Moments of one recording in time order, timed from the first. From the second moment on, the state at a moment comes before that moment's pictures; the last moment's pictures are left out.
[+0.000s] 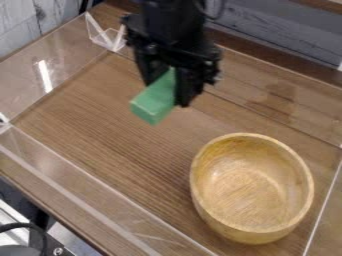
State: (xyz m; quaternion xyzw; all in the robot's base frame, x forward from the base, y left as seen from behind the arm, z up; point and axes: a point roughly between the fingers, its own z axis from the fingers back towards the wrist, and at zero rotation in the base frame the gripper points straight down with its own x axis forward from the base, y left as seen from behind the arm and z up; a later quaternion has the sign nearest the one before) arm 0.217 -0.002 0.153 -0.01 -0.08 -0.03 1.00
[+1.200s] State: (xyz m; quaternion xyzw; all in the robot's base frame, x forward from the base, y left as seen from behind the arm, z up) arm 0.196 -0.005 0.135 -0.01 -0.08 -0.03 1.00
